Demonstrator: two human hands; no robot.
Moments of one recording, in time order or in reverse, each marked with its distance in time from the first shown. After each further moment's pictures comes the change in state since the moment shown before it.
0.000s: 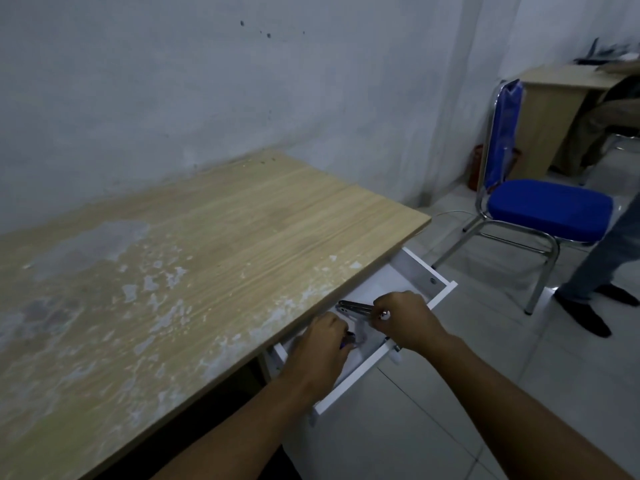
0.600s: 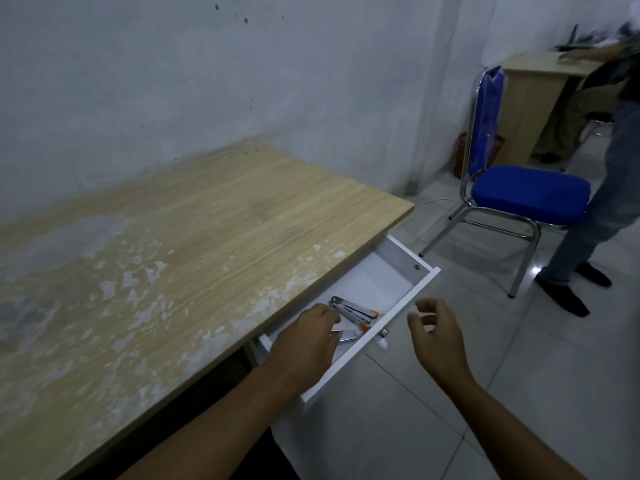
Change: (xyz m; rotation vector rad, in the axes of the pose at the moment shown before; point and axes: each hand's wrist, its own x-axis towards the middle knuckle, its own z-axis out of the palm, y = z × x) left_hand -0.008 0.003 -0.004 0.013 -0.015 0.090; right_hand -0.073 0.037 0.032 0.677 0.514 0.432
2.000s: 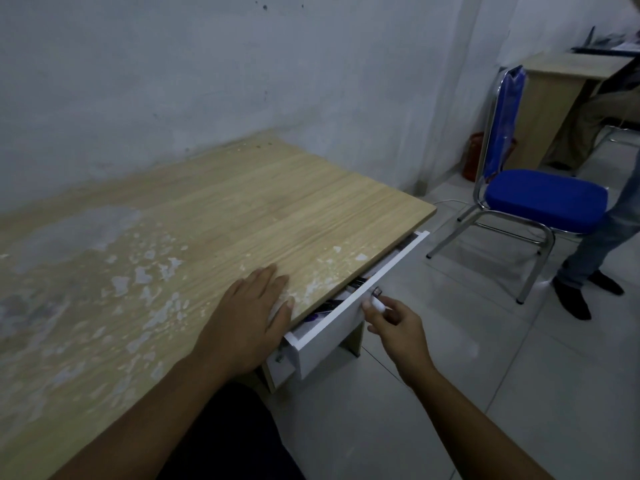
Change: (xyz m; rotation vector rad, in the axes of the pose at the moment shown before) left_hand -0.015 -0.078 -0.069 0.169 0.048 -0.108; right_hand -0.002 -0.039 0.076 0.369 -0.238 0.164
